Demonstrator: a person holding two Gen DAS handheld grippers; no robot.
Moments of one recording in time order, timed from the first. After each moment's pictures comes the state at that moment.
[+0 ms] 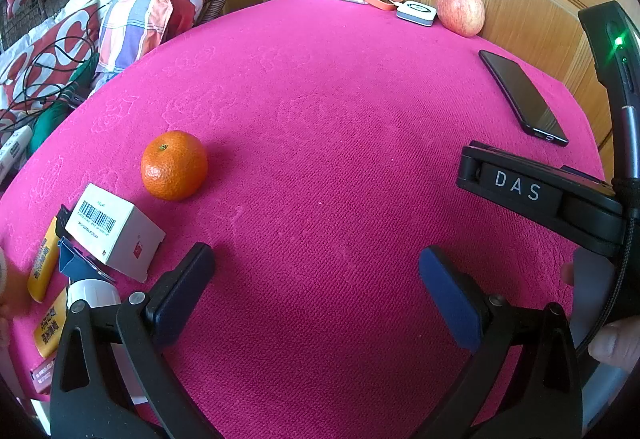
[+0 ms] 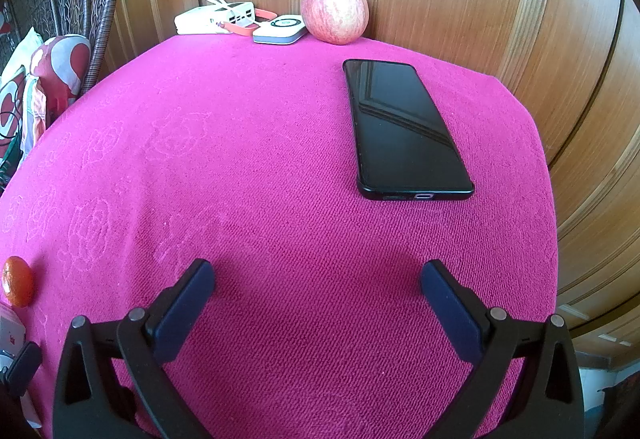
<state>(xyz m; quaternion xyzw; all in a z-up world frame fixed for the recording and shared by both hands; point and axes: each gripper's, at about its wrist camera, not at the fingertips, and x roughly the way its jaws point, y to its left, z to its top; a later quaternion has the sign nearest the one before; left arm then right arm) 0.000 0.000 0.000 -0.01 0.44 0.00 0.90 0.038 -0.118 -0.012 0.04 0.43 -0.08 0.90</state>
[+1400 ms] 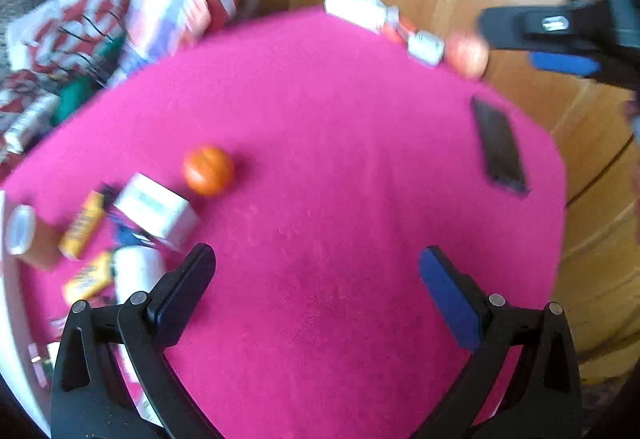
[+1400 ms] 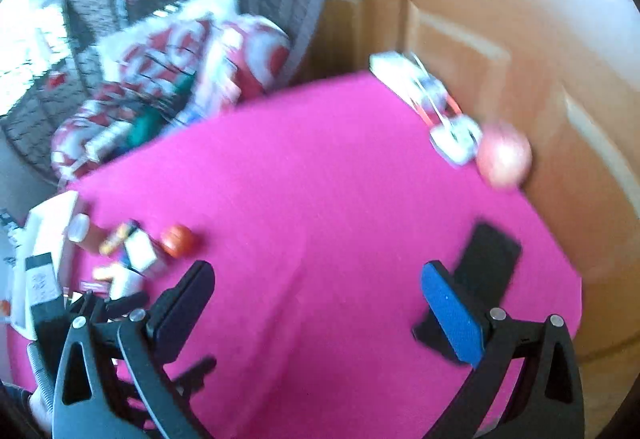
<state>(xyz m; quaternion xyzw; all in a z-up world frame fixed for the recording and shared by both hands) -0.030 0.004 0.078 -0.09 0.44 0.04 0.90 0.062 -0.103 0.129 -0.09 0.41 0.28 0.86</state>
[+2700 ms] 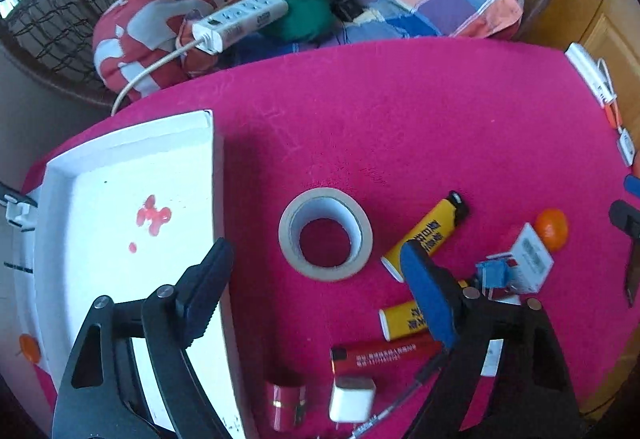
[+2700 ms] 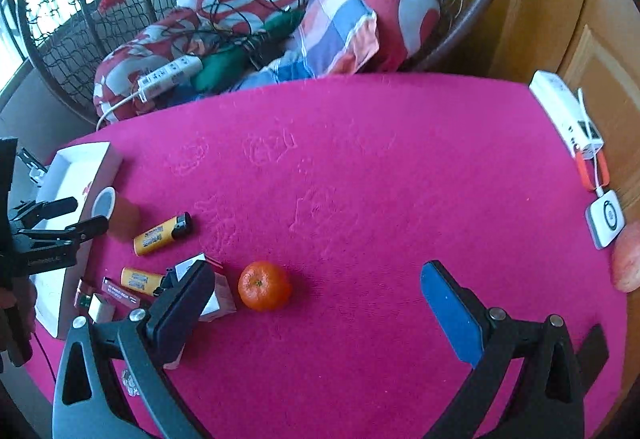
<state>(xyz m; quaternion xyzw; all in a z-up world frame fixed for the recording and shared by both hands) -0.057 0.235 0.055 -0.17 0.53 0.28 0.79 0.095 0.042 0.073 -0.17 0.46 0.39 0.78</state>
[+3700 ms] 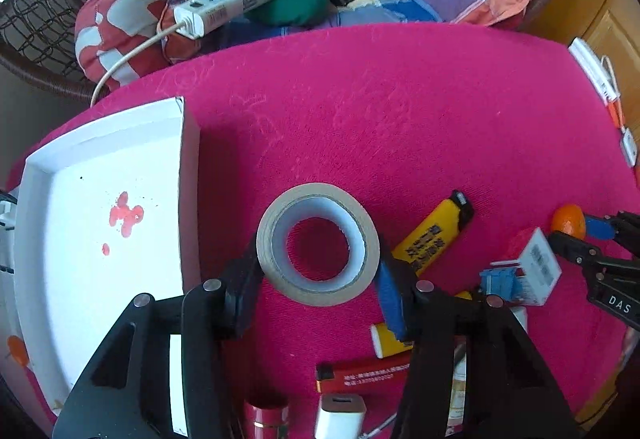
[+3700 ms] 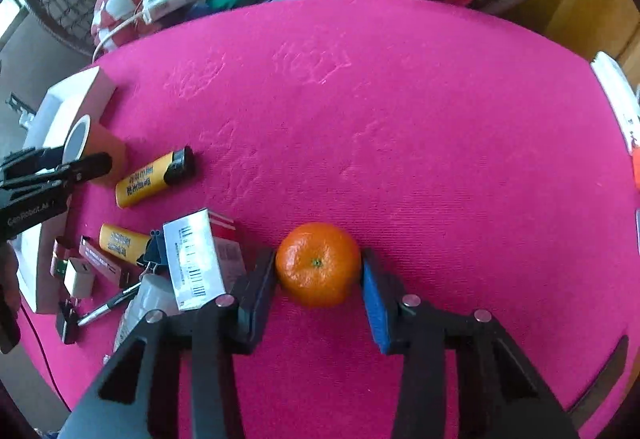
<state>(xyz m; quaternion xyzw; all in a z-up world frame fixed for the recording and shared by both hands) -0.047 0.232 0.040 -0.18 0.53 0.27 0.78 0.082 0.084 0.022 -0.23 0.52 0.40 0.72</state>
